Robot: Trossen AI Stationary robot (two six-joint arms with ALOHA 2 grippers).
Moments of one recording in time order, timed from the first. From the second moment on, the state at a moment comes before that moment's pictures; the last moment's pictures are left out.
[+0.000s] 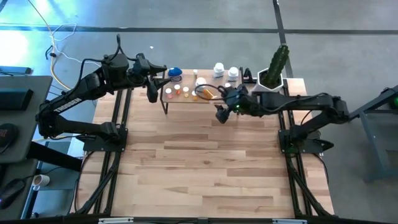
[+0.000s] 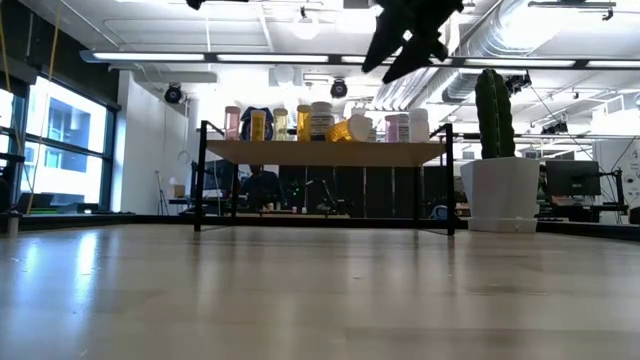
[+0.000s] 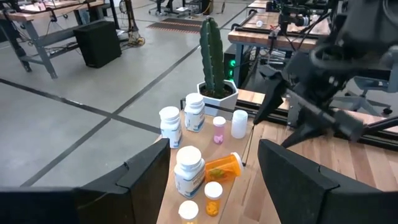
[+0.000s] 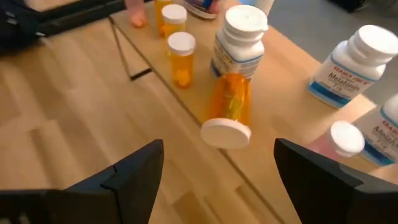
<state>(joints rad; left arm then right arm) 0.56 1.04 1.28 -0.52 0.01 0.03 -0.08 1.41 1.27 -0.60 0.45 0.34</state>
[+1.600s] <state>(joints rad) 0.56 1.04 1.28 -0.52 0.01 0.03 -0.12 1.69 1.27 -0.44 0.63 0.36</state>
